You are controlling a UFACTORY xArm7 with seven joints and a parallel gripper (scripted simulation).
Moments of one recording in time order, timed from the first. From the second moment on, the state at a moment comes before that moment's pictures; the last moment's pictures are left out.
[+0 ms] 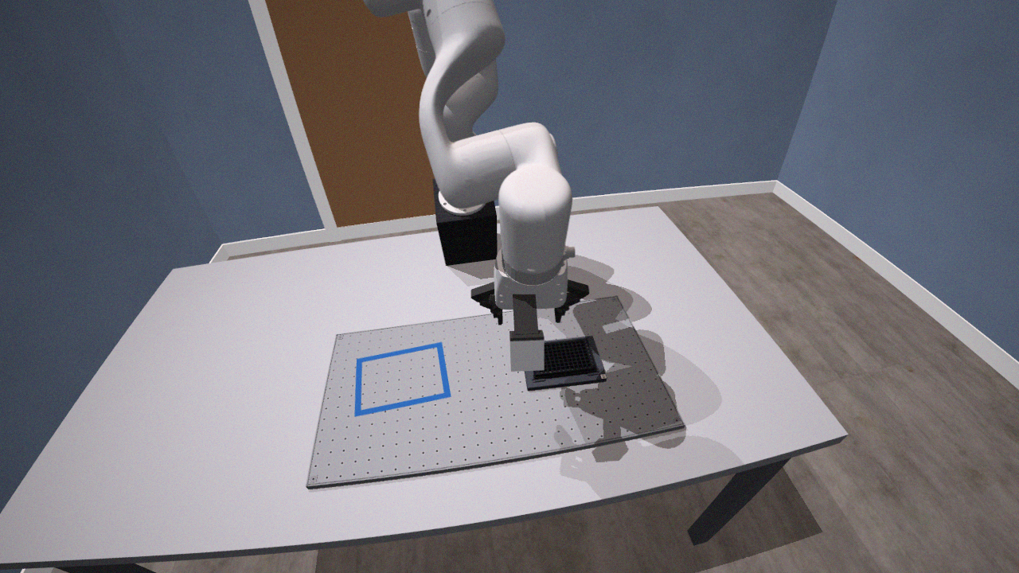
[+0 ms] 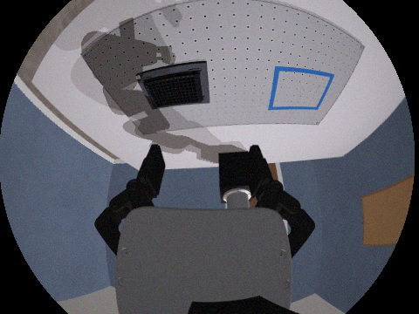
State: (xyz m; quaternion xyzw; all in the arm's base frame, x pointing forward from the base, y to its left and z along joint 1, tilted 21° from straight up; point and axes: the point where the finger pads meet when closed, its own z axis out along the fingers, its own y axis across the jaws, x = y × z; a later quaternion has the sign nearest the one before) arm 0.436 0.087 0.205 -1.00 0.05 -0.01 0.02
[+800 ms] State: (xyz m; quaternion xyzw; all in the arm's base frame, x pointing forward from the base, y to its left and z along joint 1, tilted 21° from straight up) arm 0.403 0.006 0.246 -1.00 0.00 0.00 0.00
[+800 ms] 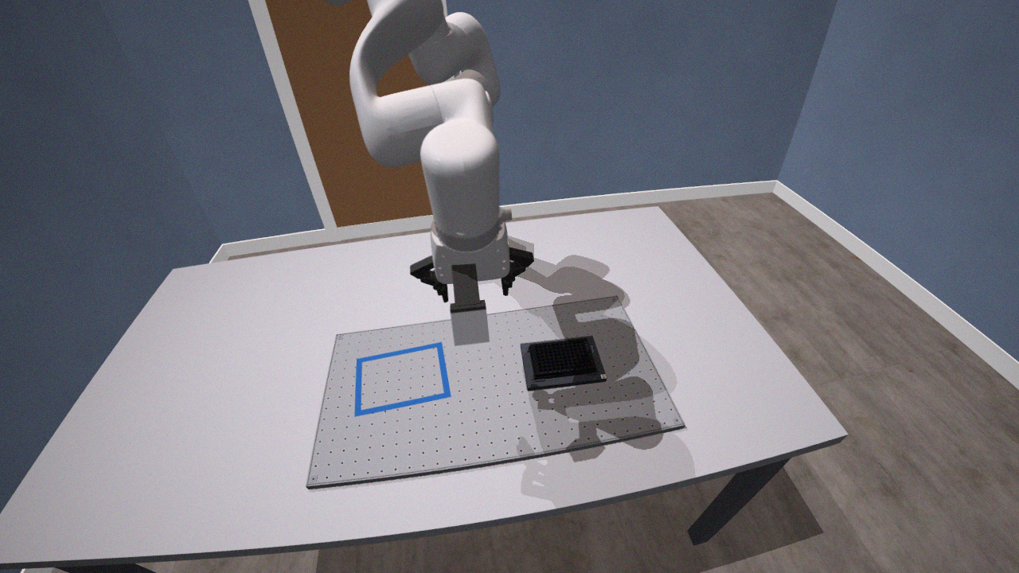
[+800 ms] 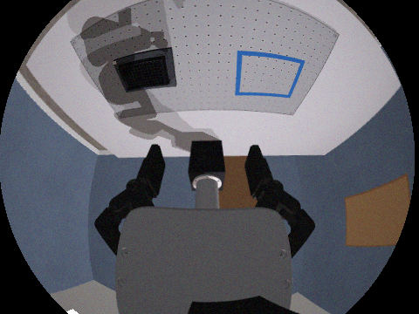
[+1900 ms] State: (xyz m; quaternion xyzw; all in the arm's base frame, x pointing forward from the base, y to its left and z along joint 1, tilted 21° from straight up) arm 0.452 0.047 0.151 -0.92 -0.37 -0.08 -0.14
